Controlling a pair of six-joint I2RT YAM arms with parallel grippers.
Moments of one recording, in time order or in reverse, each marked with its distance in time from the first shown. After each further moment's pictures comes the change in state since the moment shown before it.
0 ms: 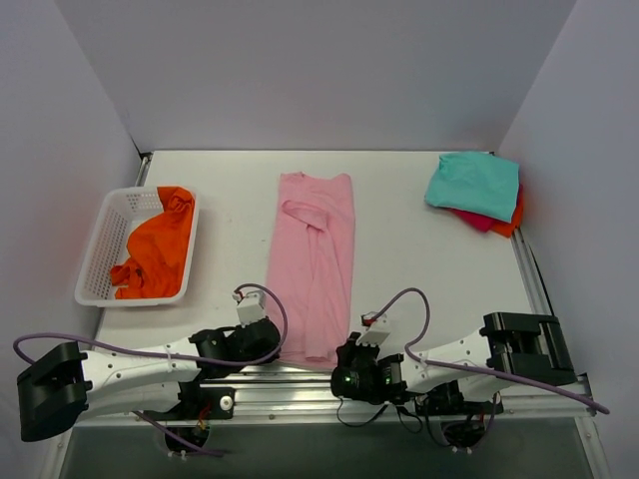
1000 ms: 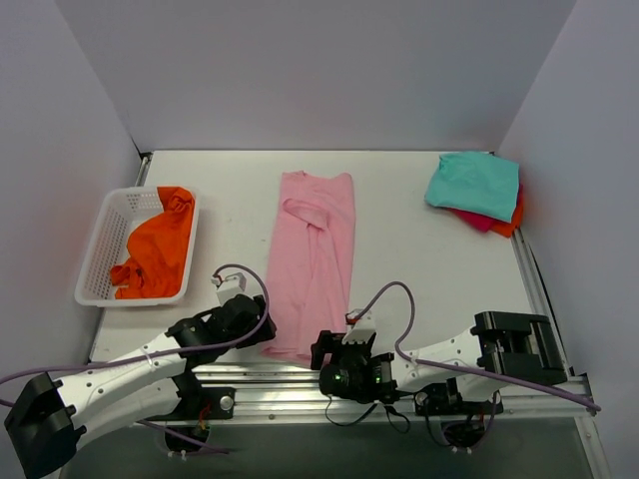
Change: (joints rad) left arm 0.259 -0.133 0.076 -0.173 0.066 0.165; right arm 0.002 0.041 0.076 0.025 0.011 -0.139
